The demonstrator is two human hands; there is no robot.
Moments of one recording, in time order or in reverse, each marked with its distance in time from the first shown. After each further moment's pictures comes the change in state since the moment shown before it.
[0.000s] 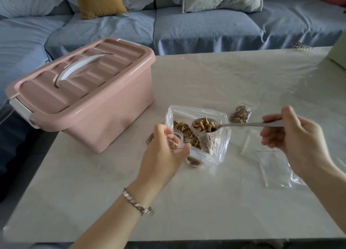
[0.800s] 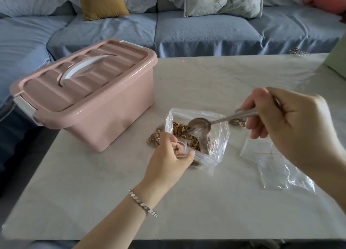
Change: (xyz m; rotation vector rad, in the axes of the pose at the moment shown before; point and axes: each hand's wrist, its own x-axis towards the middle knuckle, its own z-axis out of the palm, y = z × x) left_hand -0.005 -0.007 0.011 0.045 -0.016 -0.032; right_hand -0.033 -0.051 0.023 -0.531 -0.266 -0.798
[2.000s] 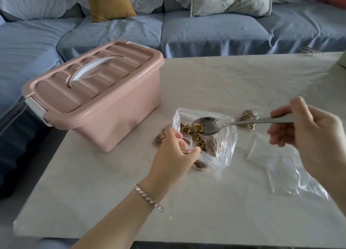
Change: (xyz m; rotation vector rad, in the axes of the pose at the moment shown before) left_hand 0.009 0.010 -0.006 -0.019 -0.007 -0.052; right_hand -0.006 0.038 0.003 0.460 0.242 0.603
